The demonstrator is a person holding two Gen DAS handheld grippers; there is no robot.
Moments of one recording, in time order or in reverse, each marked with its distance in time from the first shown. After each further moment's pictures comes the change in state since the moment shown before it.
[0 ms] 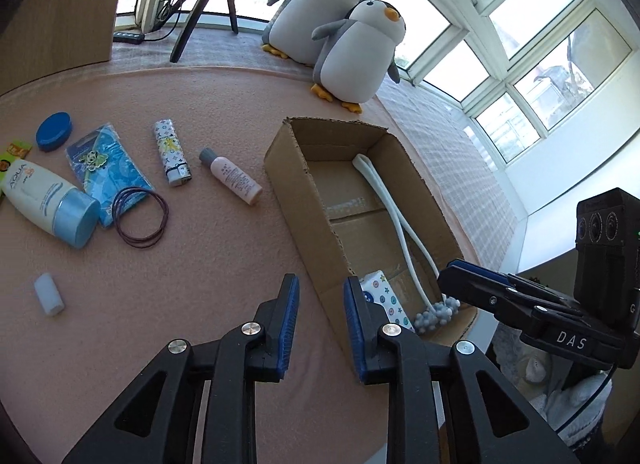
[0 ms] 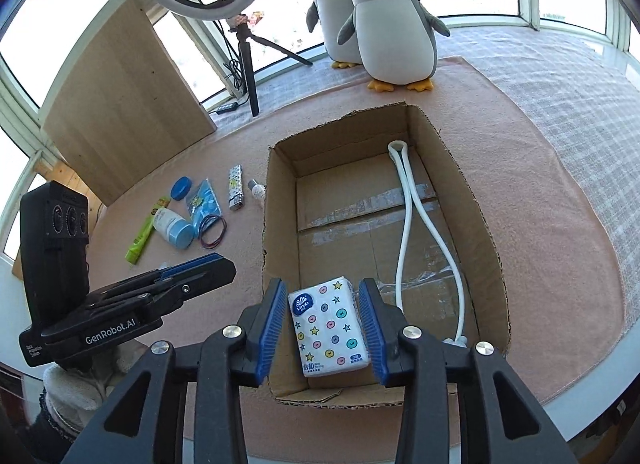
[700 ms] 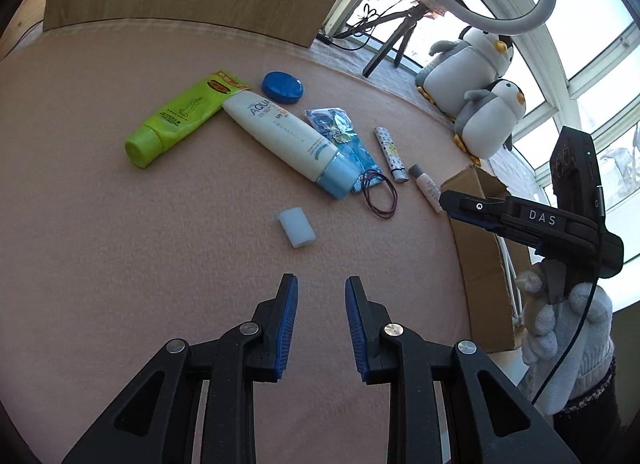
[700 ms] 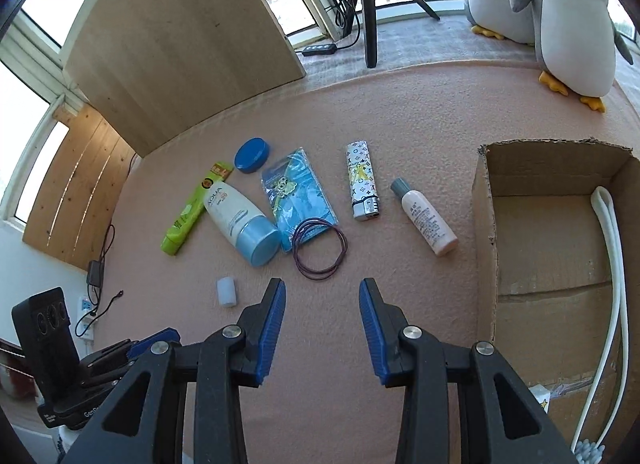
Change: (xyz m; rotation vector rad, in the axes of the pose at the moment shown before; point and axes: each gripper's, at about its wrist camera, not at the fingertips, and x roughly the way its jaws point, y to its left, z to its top) left arm -0.104 0.161 -0.058 -0.274 -0.092 0.183; right arm 0.128 0.127 0.048 -0.150 0.194 0.129
